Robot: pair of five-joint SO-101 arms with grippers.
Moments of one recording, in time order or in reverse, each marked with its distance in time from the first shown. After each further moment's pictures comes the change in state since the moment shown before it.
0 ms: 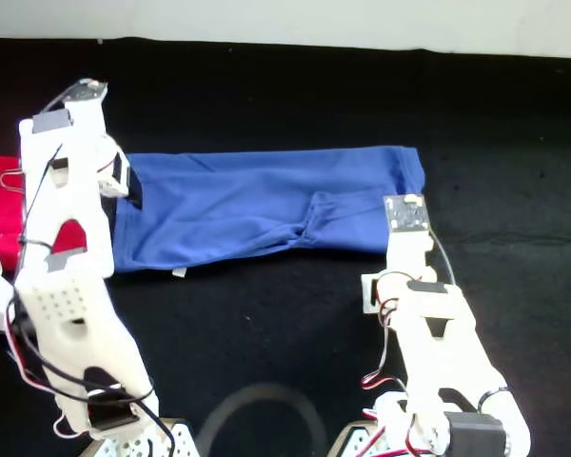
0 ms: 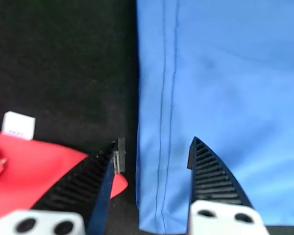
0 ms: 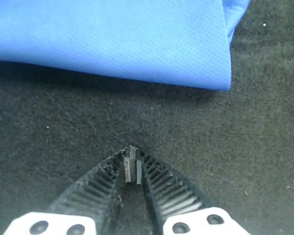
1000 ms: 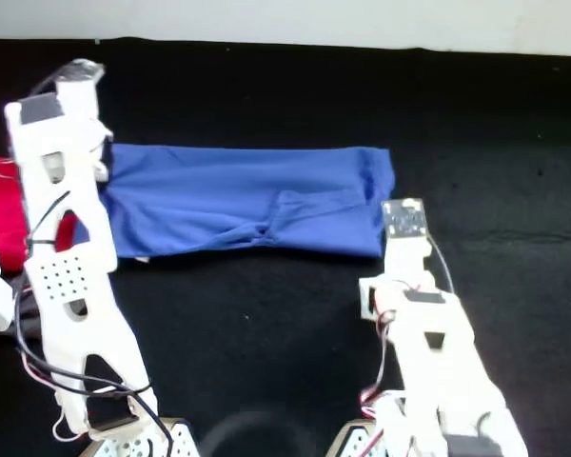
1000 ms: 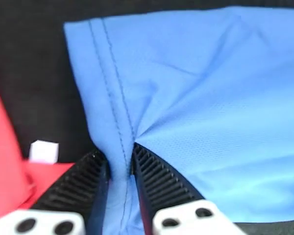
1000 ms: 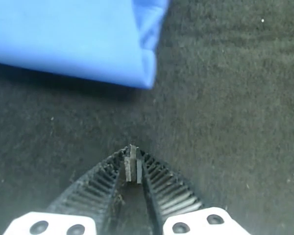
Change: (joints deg) left arm -2.5 13.9 -33.7 14.9 -5.7; right arm 0.1 -11.3 7.0 -0.1 -0.1
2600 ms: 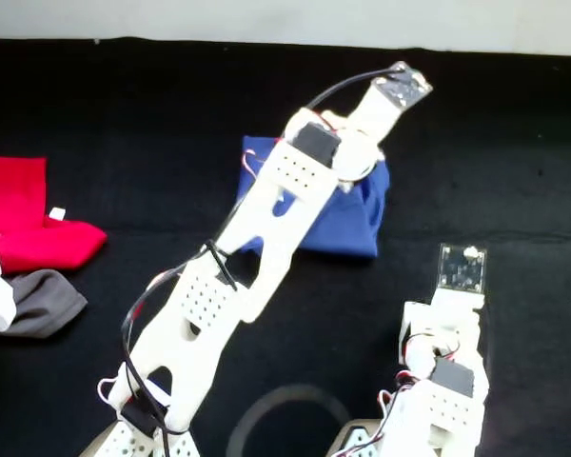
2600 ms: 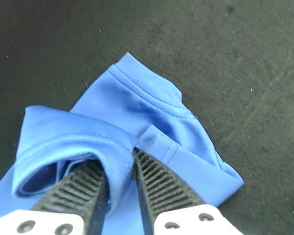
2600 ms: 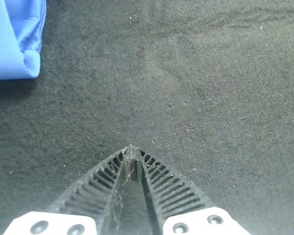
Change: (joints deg) left arm 53.5 -2.0 -4.7 -19.2 0.0; right arm 19.0 -44.5 20.7 8.9 5.5
